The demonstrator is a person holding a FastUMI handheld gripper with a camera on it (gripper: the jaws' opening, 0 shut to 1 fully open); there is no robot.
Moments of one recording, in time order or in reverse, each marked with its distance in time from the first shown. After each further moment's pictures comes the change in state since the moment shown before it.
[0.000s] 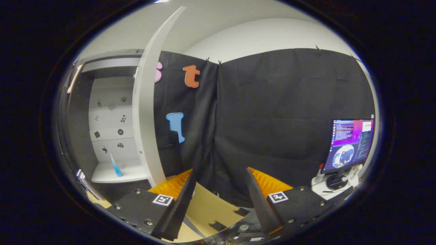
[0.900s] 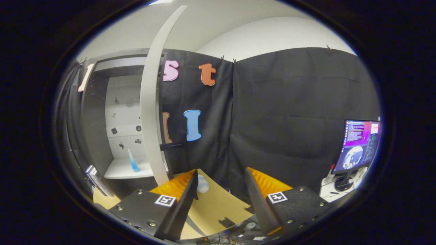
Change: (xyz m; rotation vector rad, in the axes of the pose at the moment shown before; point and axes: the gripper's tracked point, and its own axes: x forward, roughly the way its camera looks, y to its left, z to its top) arm -0.019 0.032 -0.003 -0.020 0.018 0.121
